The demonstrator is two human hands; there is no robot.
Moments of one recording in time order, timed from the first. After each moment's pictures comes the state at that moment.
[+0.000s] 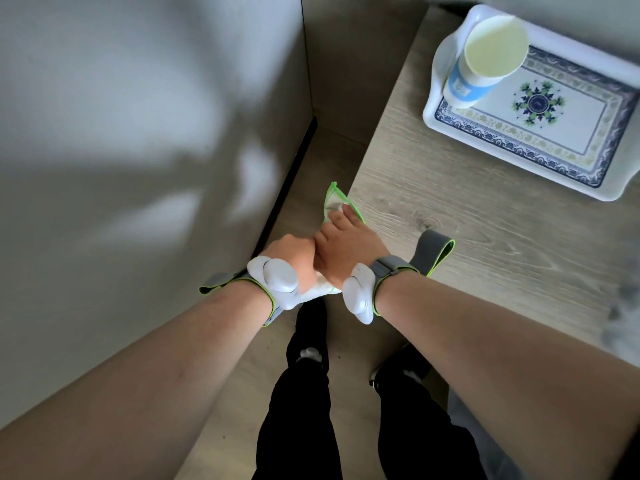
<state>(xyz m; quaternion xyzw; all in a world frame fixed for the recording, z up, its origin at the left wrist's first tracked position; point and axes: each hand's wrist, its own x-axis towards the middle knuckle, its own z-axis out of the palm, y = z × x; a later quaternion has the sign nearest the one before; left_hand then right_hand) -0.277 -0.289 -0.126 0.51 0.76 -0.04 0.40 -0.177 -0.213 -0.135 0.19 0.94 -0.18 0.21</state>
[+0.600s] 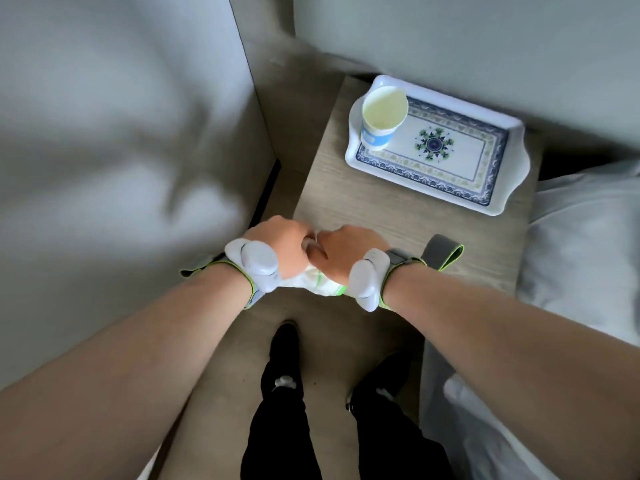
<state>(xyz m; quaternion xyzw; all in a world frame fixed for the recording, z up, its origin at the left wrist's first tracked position) -0.244 -0.225 -0.057 0.58 0.75 0.03 0.33 -0.114 -0.160 -0.061 0.34 0.89 -0.25 0.16</state>
